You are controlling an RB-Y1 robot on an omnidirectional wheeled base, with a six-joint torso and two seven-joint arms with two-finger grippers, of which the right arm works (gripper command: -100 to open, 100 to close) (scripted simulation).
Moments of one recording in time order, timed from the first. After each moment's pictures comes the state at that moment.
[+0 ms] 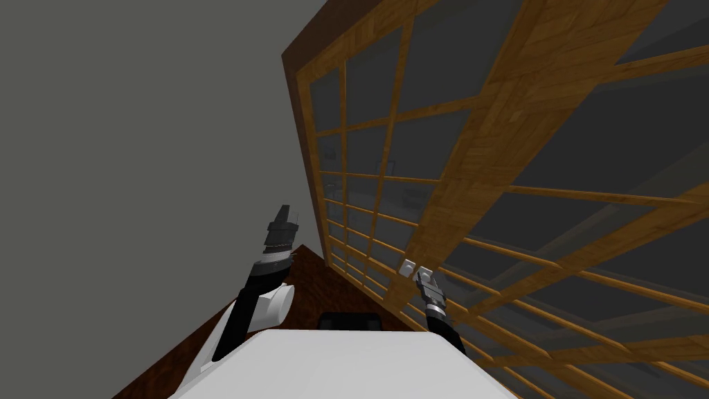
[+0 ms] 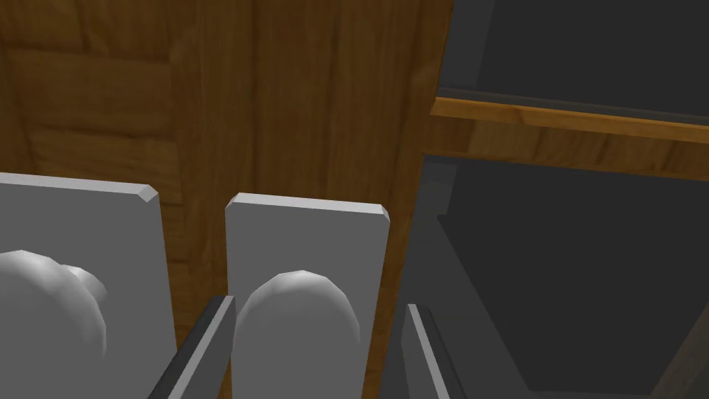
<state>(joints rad) 0.16 -0.39 0.27 -0.83 -0.93 -0.94 -1.34</state>
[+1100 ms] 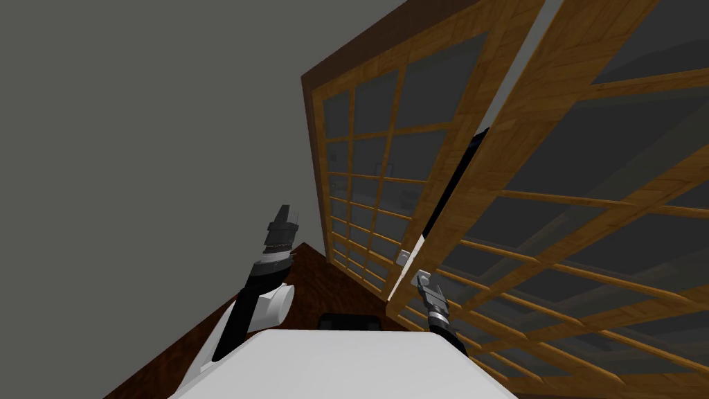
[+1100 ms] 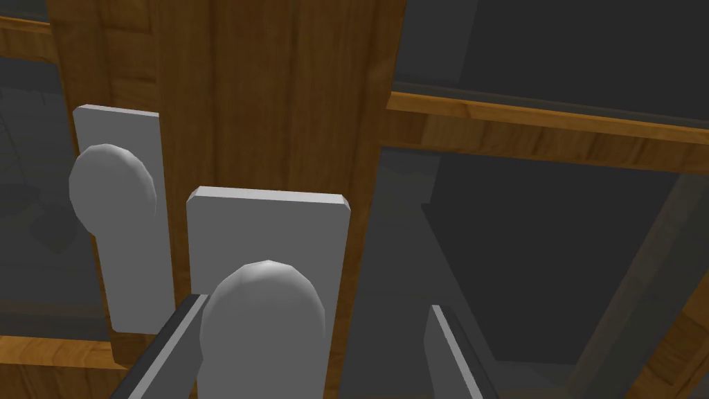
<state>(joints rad) 0.20 -0.38 0.27 -0.83 -0.93 -0.94 -1.33</state>
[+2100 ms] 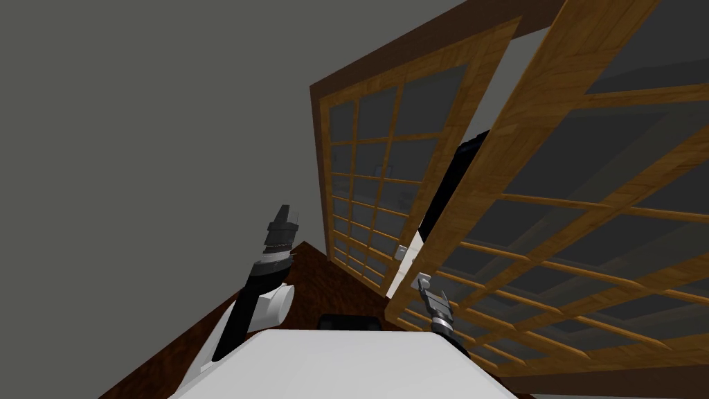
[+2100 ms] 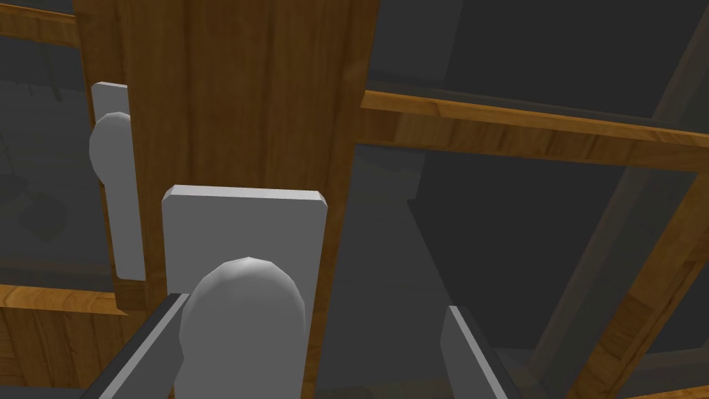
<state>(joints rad) 0.21 -0.38 0.28 -0.79 -0.93 -0.95 -1.35</state>
